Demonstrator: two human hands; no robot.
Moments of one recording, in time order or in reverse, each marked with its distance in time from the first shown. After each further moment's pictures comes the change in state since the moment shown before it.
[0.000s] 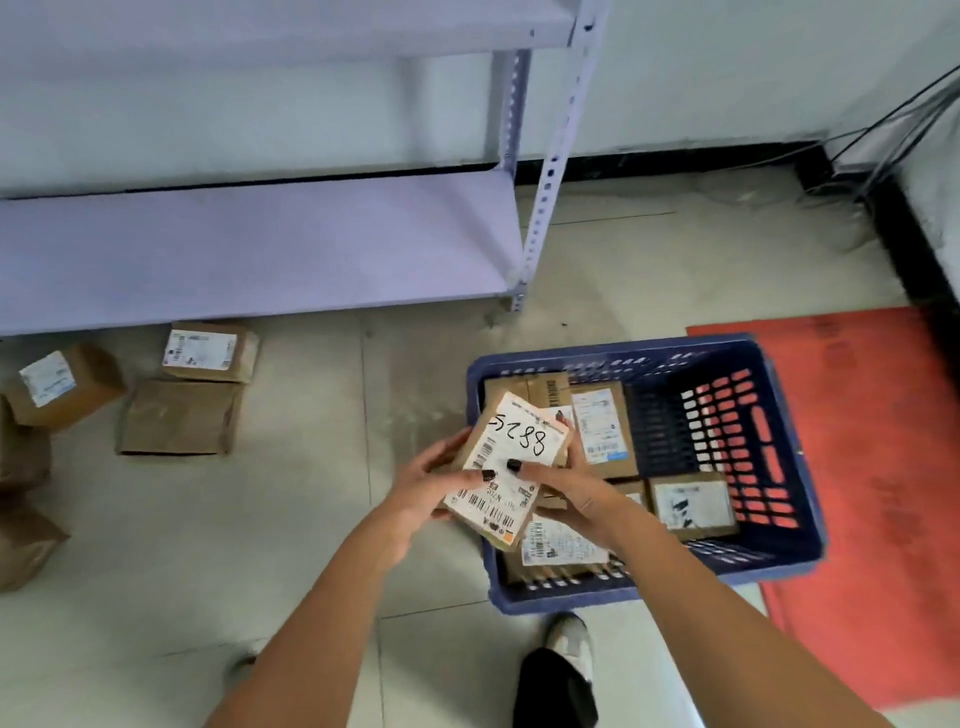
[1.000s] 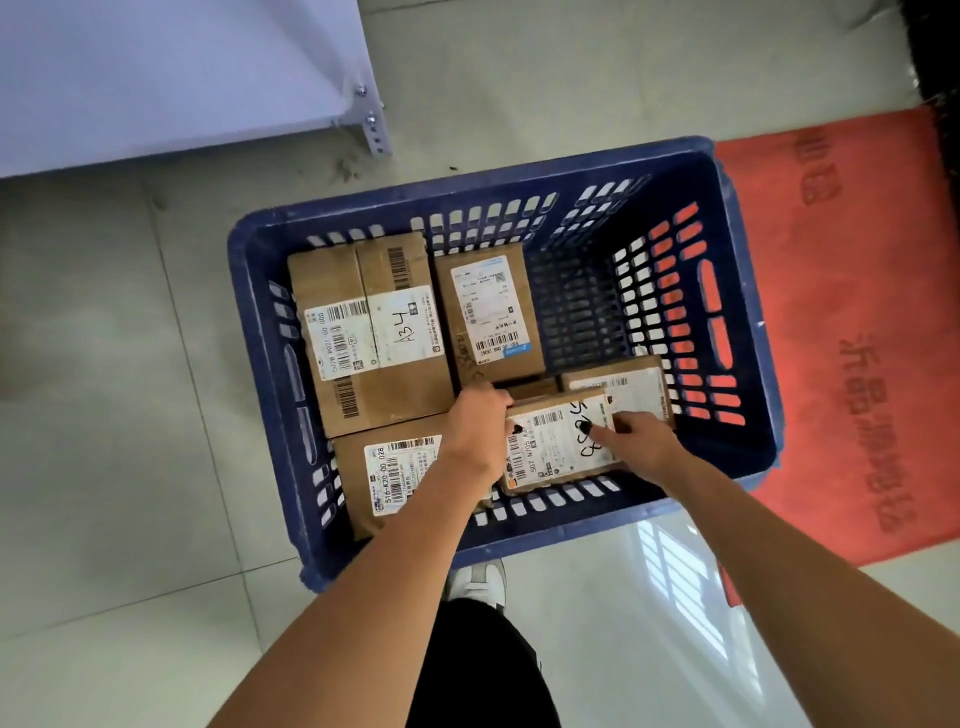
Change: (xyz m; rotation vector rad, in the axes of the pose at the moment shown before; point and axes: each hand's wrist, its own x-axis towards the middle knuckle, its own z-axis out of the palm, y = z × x) left_hand 0.177 -0.104 0.231 1.083 0.016 0.268; right_hand 0.077 0.099 -0.272 -0.673 0.412 0.200
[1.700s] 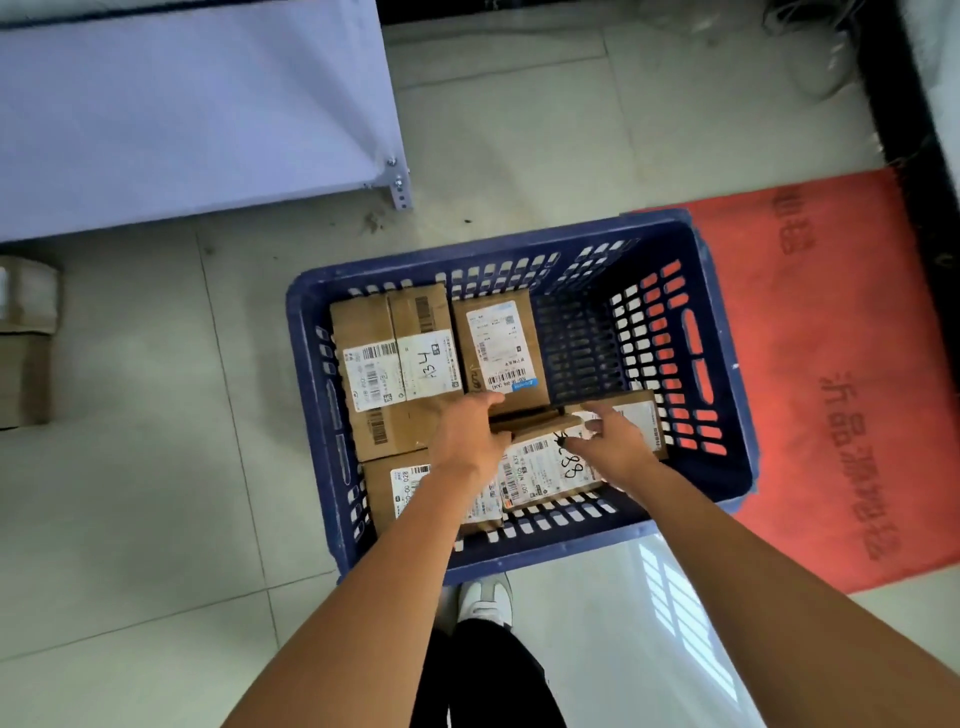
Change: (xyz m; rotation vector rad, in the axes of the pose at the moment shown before) left_hand -0.023 0.006 -0.054 -0.195 0.069 -0.075; right_hand -0.044 -0.060 0.001 -0.009 0.037 -0.107
